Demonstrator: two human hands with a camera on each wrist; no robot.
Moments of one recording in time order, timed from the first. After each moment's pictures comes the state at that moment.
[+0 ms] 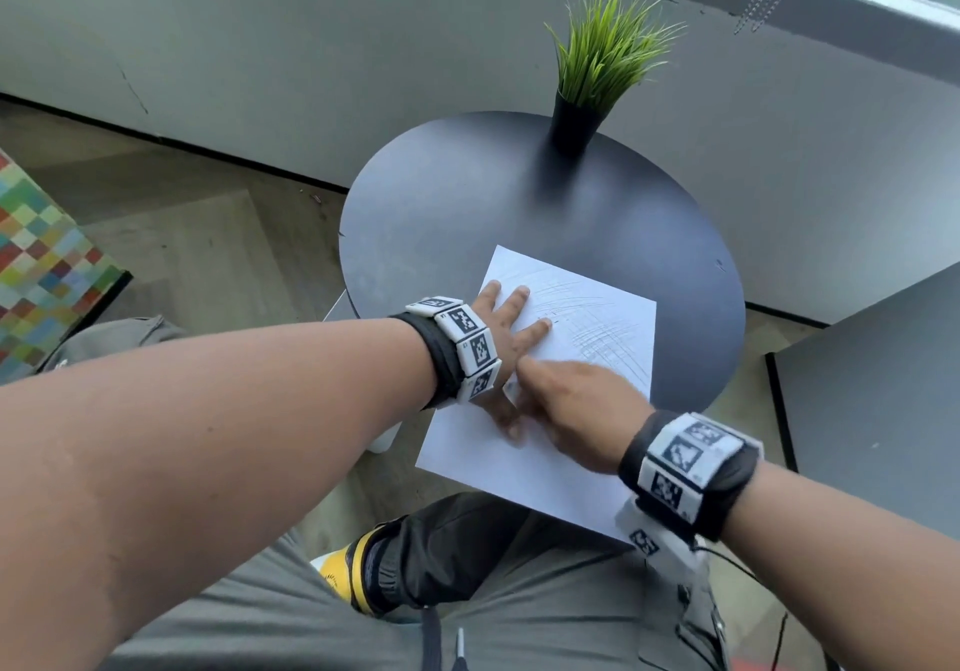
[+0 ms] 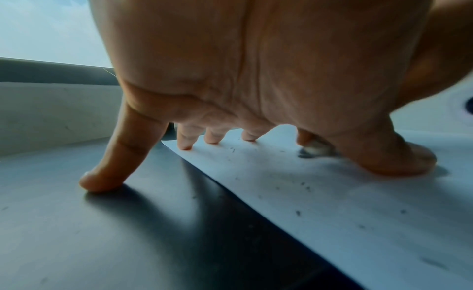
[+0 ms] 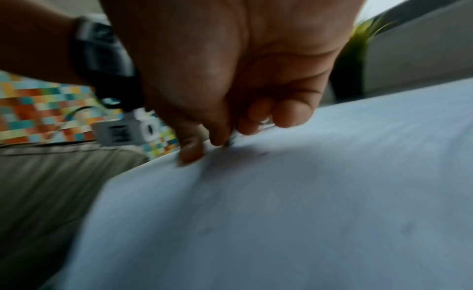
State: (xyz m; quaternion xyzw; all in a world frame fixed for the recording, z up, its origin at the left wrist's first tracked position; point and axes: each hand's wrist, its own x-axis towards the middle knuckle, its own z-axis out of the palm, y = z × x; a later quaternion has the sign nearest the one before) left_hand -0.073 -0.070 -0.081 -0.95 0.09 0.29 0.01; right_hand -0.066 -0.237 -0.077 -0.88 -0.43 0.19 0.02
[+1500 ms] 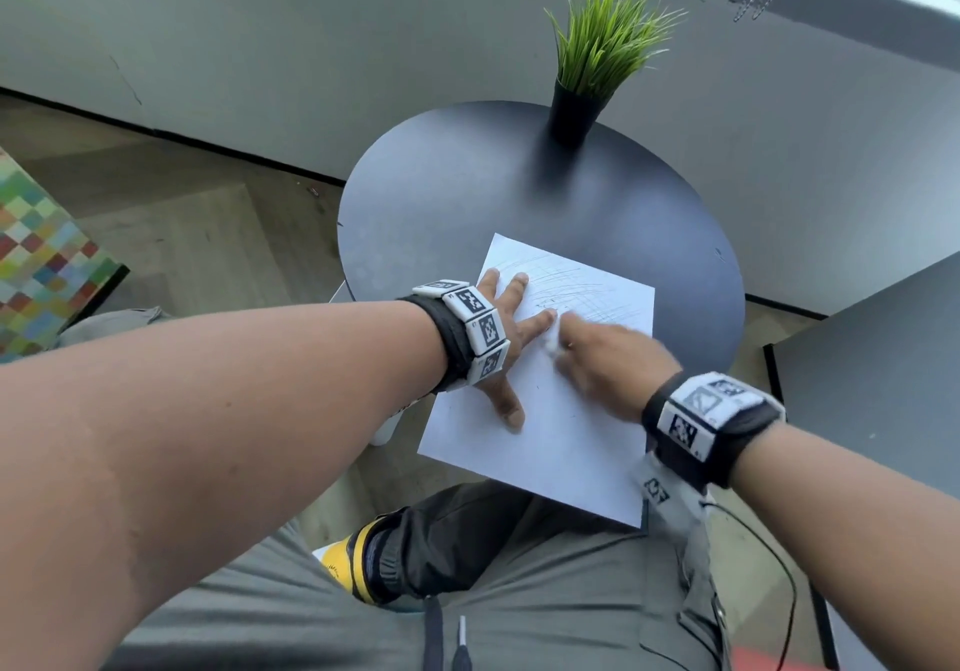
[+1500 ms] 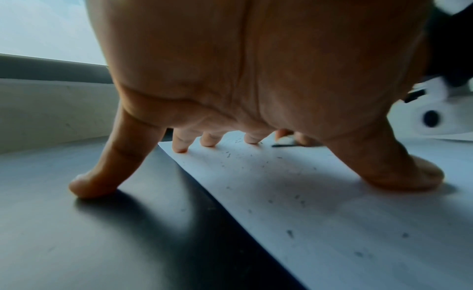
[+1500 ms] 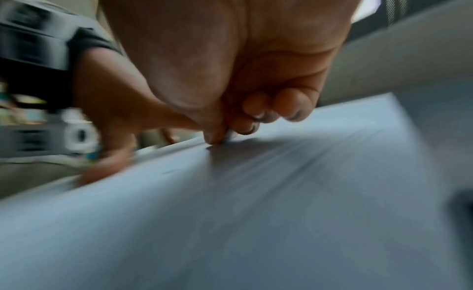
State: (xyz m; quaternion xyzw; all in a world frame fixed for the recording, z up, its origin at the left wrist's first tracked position) left_hand -0.065 -0.072 -0.086 -0.95 0.08 0.30 0.02; right_hand -0.031 -0.247 -0.077 -0.93 -0.32 0.20 0.00
